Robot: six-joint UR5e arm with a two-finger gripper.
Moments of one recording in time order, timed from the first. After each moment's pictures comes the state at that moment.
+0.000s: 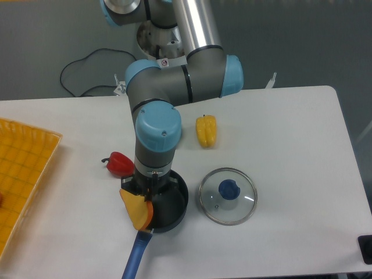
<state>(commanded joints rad) 2.31 -2.03 -1.39 -1.25 1.39 0.18</state>
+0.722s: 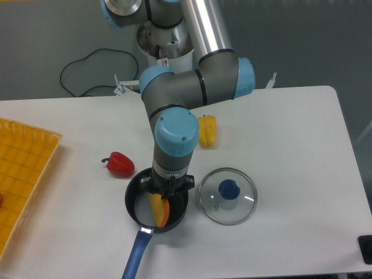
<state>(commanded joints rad) 2.33 -2.04 -1.43 -1.24 1.42 0.23</state>
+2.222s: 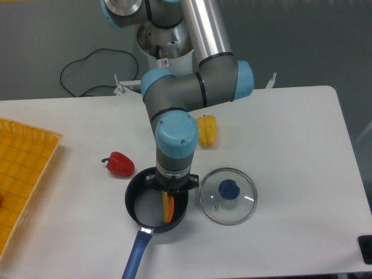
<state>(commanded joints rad) 2.29 -2.04 -1.48 -1.22 1.49 0.28</state>
